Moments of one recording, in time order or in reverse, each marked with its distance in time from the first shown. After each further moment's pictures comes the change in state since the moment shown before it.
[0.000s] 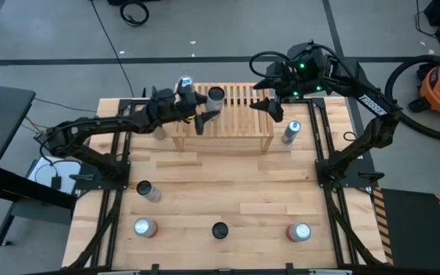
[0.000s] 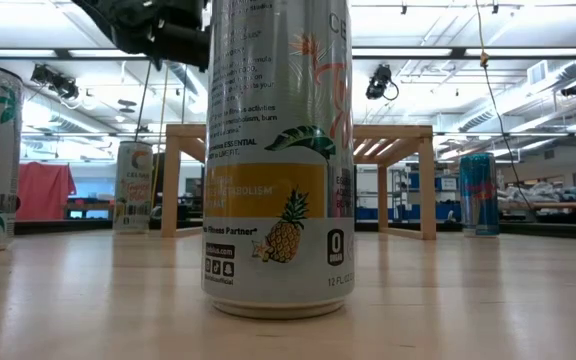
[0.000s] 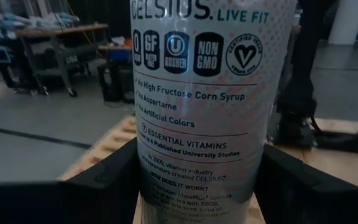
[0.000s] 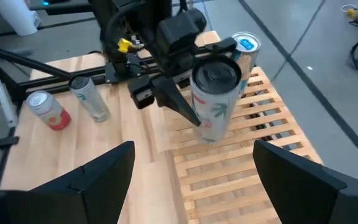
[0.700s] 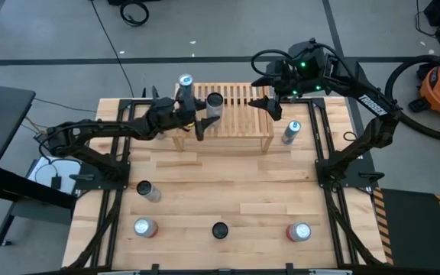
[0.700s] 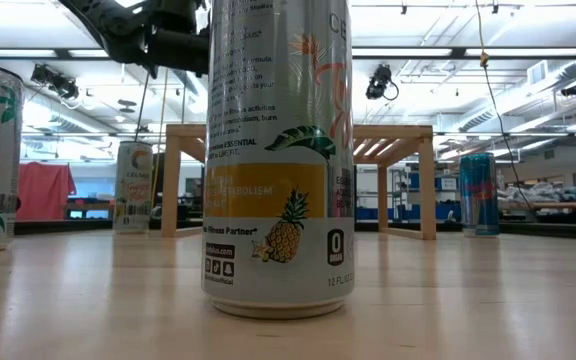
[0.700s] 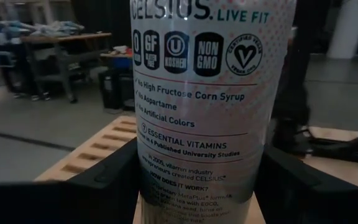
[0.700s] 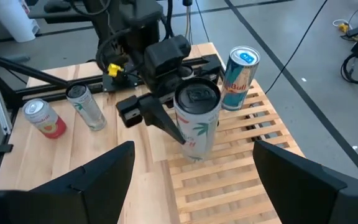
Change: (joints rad) left arm -0.056 0.001 -0.096 0.141 -0.077 -0.033; right arm 0.000 0.001 0.000 0.042 0.010 -0.016
